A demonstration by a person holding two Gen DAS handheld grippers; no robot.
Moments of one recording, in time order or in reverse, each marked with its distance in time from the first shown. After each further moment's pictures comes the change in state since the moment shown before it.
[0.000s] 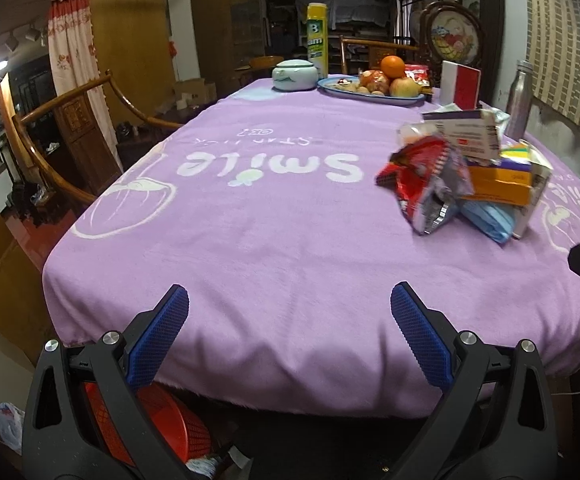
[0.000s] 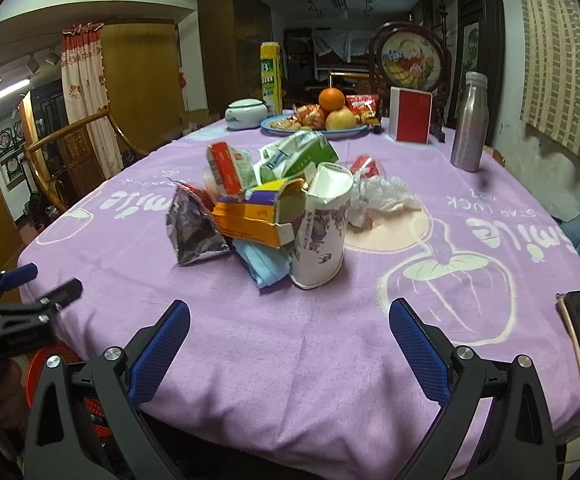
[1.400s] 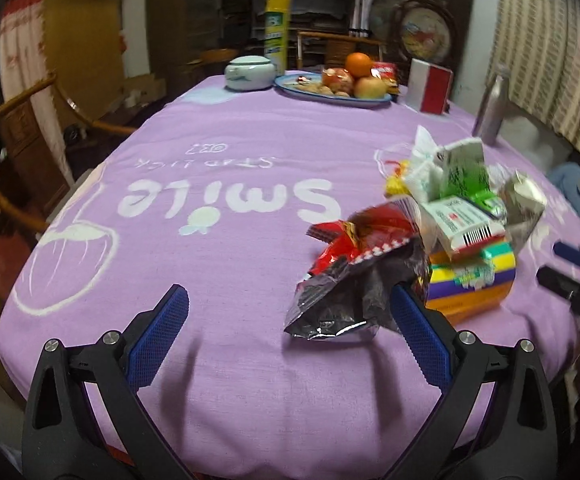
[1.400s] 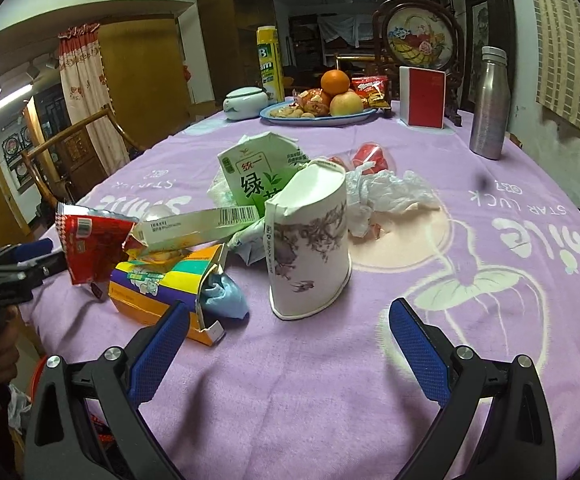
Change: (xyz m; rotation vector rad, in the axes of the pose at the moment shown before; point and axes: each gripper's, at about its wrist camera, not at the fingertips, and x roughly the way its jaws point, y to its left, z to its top) left arm 0.051 0.008 0.053 0.064 0.035 -0.185; right arm 0.047 -0.027 0.024 0.025 0.038 0.071
